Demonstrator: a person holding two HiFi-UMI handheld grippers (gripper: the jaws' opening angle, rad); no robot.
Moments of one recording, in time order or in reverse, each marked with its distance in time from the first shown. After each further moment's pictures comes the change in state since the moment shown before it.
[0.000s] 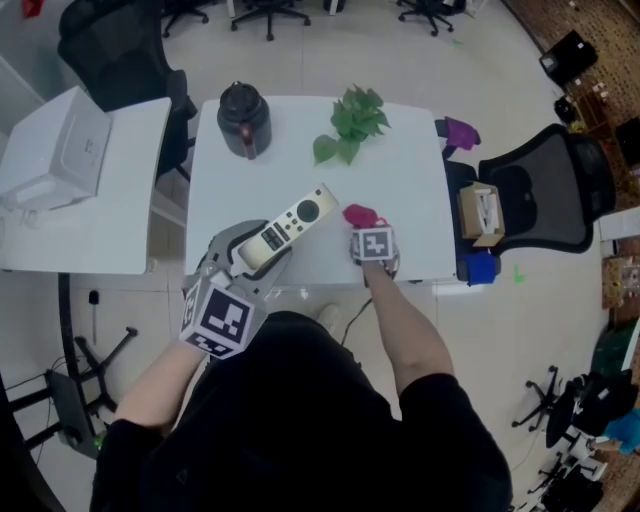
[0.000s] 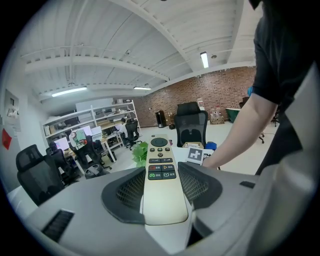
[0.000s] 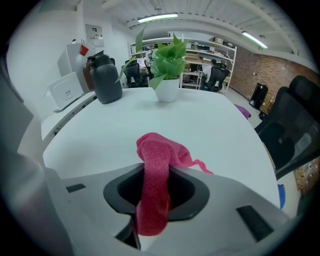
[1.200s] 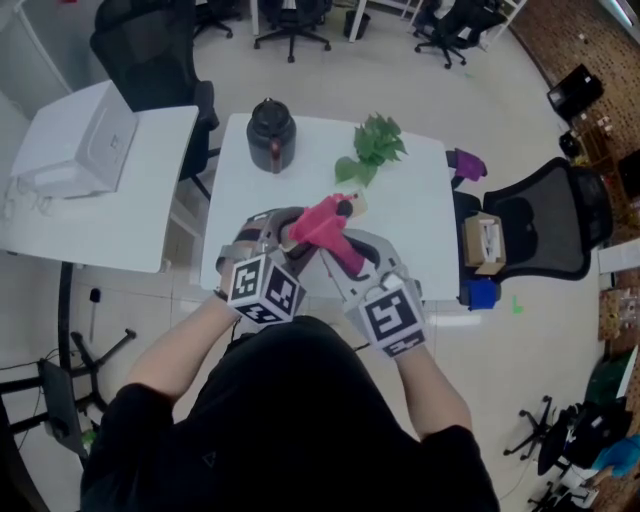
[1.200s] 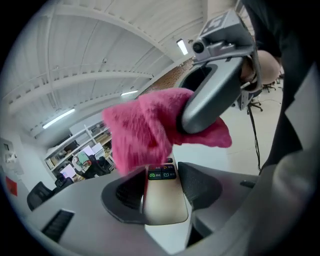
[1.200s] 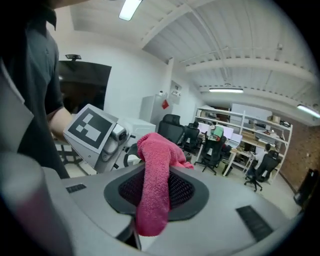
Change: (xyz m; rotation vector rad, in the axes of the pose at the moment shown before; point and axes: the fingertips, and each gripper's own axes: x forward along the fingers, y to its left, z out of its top) left arm 0.043 0.015 -0.006 0.290 0.028 0.067; right arm -0.294 0.222 0.096 -0.774 -0.657 0.274
